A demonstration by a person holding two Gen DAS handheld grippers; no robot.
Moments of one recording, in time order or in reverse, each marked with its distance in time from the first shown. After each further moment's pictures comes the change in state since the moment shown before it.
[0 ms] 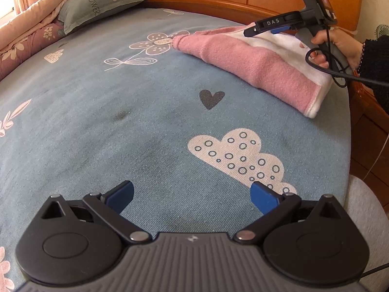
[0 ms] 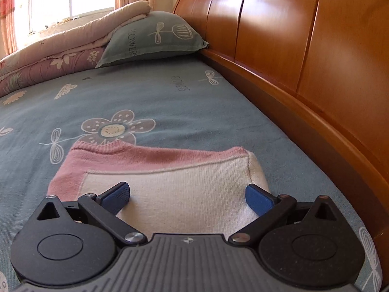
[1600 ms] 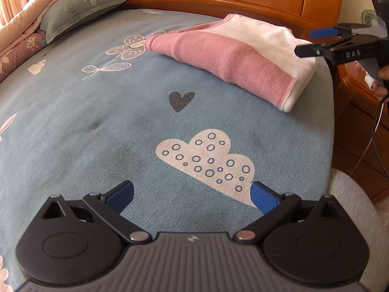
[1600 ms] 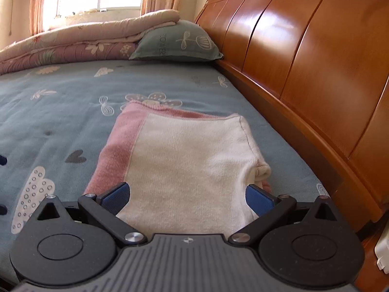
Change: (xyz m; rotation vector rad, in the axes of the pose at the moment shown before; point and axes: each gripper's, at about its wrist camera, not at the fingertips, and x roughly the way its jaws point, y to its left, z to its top) left arm 0.001 -0.033 0.010 0.061 0.019 -0.031; right arm -0.149 0.035 -0.083 -0.153 -0.042 0.043
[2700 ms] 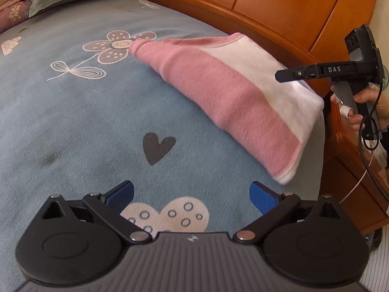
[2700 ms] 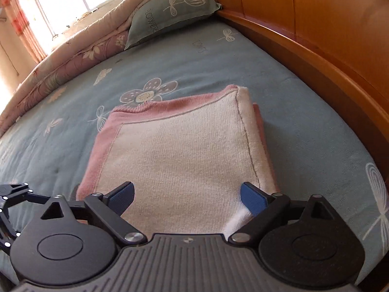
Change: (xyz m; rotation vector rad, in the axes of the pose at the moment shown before) left arm 0.042 0.016 0.063 -0.162 0.025 -0.183; right arm 0.083 -0.109 0.037 0.275 0.179 0.258
